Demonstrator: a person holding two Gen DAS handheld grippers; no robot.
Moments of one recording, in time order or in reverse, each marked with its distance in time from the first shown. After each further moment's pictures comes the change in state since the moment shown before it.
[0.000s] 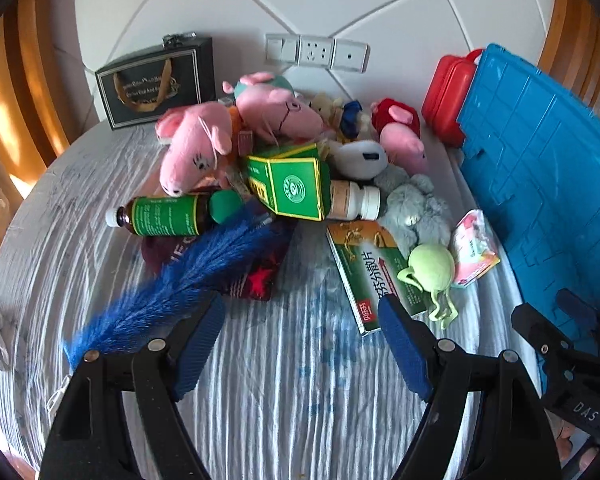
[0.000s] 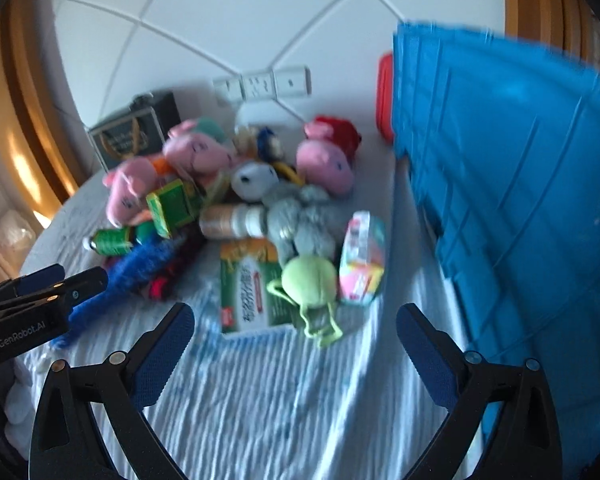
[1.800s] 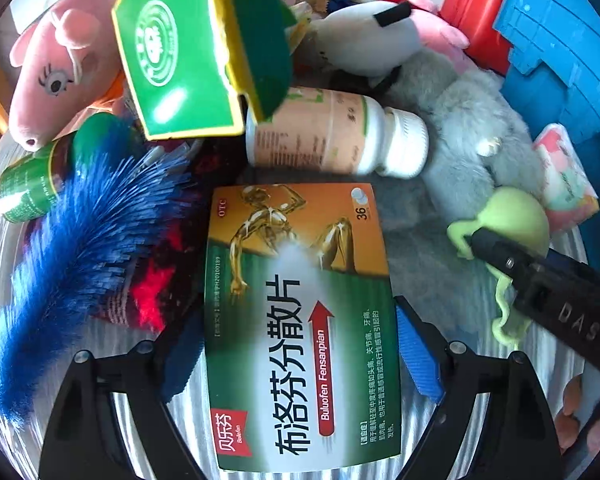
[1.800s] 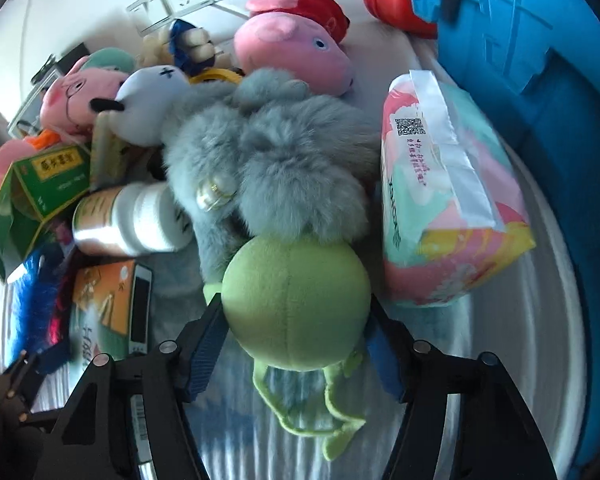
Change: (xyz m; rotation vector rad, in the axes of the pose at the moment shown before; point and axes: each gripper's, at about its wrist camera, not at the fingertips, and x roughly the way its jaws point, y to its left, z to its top) left arm 0.160 -0.049 0.012 0.055 0.221 0.000; right arm 0.195 -0.027 0.014 0.134 0.249 0.015
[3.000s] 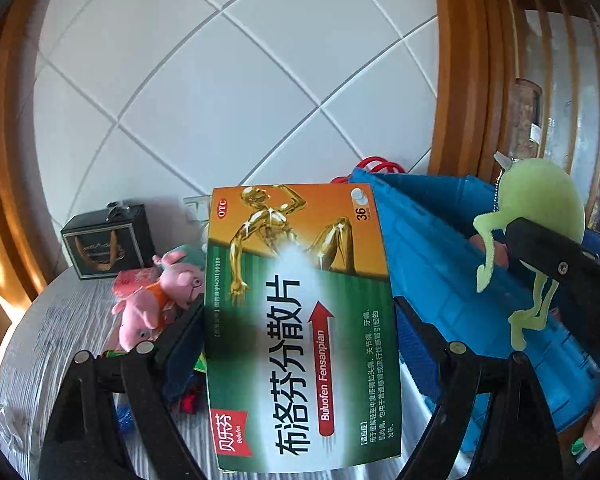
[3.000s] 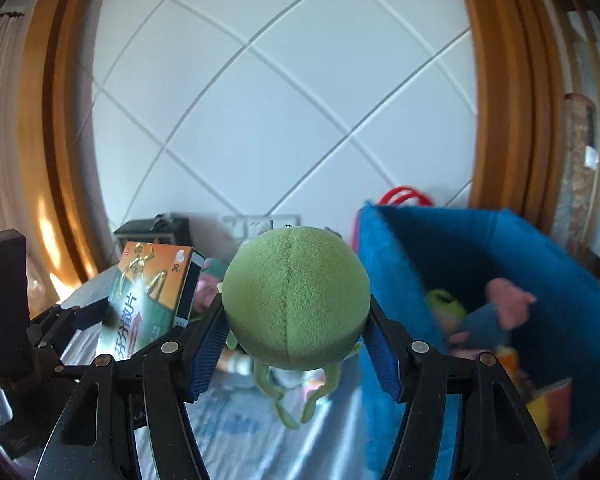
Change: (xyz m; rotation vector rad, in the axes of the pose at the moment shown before) left arm -0.344 -0.087 -0.034 0.152 -0.665 -0.111; right arm -0.389 -0.002 -0.042 -0.215 -0.685 -0.009
